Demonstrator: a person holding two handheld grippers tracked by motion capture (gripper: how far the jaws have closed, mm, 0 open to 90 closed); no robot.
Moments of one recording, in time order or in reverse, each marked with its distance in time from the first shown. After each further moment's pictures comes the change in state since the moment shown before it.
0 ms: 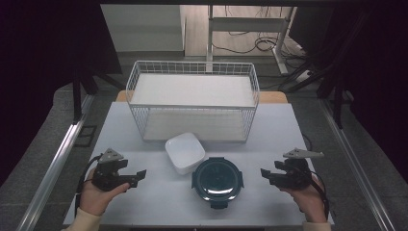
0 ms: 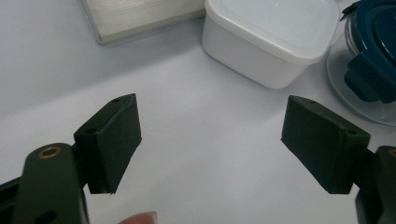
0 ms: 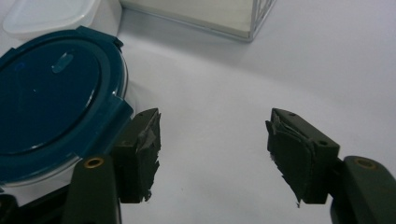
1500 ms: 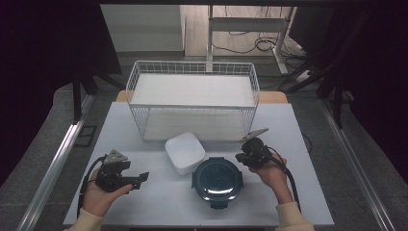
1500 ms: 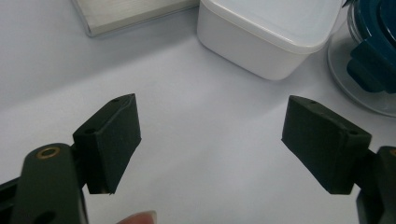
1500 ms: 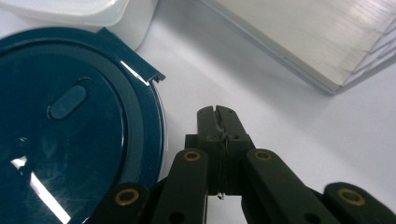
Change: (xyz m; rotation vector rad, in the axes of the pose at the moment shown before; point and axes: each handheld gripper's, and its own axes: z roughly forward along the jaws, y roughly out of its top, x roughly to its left) left arm -0.004 -0.001 0.007 0.034 -0.001 0.020; right arm 0.043 0.064 0.085 0.215 0.069 -0.249
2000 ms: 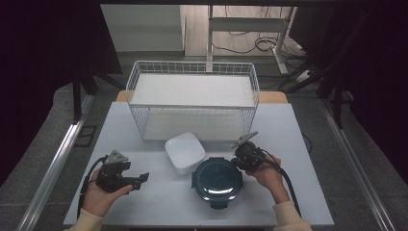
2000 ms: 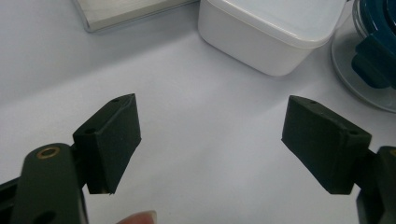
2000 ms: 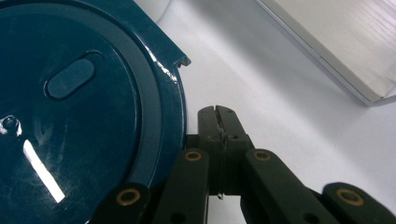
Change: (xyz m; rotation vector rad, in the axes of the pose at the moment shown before) left arm 0.000 -0.002 0.003 0.011 0.002 0.001; right arm 0.009 0.000 0.018 0.054 0.027 -0.129
